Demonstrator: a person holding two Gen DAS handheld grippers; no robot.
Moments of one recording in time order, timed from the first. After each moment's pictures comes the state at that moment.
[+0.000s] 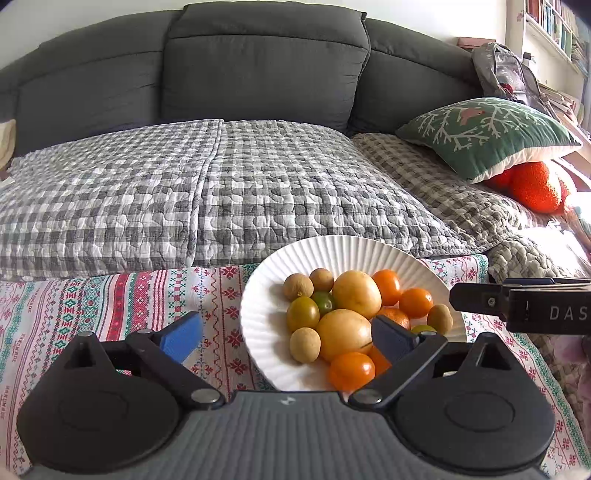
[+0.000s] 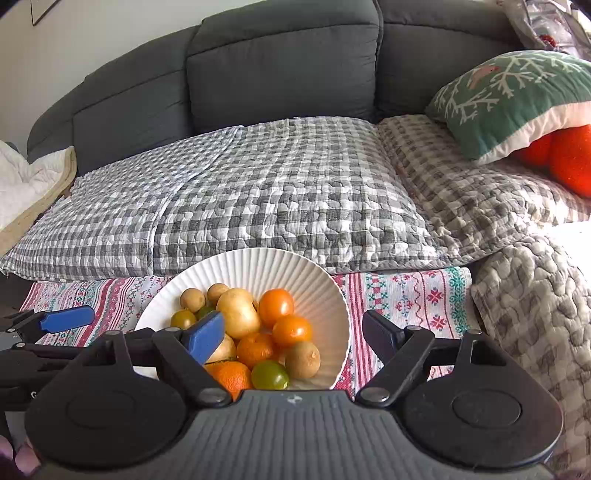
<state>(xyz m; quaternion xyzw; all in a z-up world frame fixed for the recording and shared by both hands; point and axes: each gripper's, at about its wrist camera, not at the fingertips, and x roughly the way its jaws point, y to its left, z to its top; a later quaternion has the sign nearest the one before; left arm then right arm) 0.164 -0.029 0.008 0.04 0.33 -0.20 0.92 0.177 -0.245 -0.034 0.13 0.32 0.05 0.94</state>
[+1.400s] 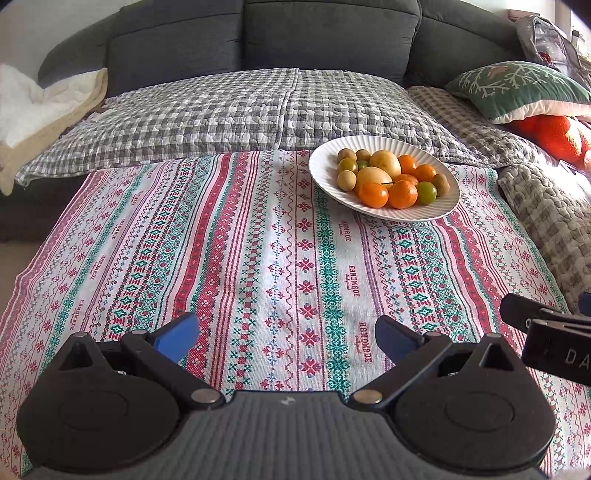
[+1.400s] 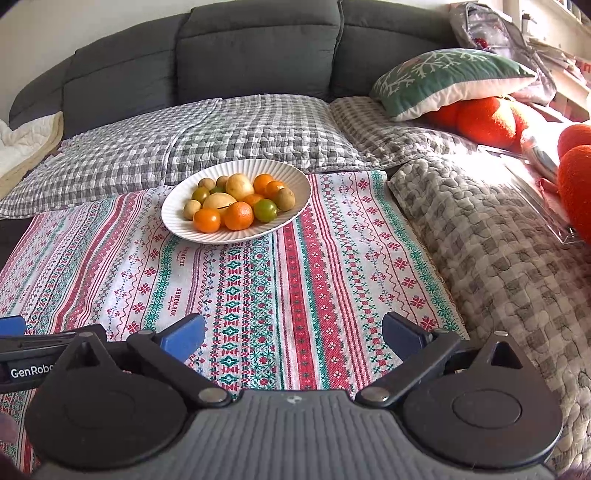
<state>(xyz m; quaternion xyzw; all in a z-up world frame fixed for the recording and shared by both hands) 0.000 0.009 0.003 0.06 0.40 -0.07 0.91 0.016 -0.200 -0.043 0.08 0.34 -0.04 0.94</state>
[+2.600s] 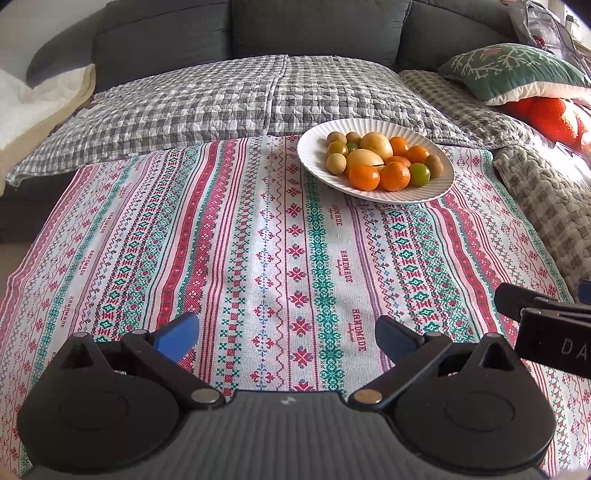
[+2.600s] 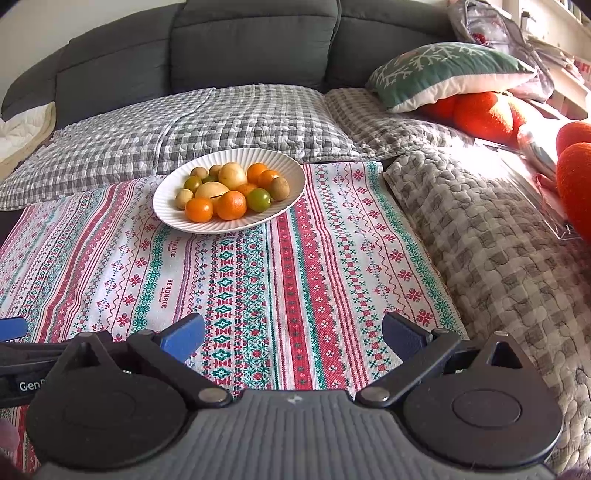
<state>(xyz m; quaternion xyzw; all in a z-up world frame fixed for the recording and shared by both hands) 0.002 0.002 -0.003 0.07 0.42 -0.08 0.90 0.020 -0.197 -0.047 0.08 0.36 -0.05 0.93</state>
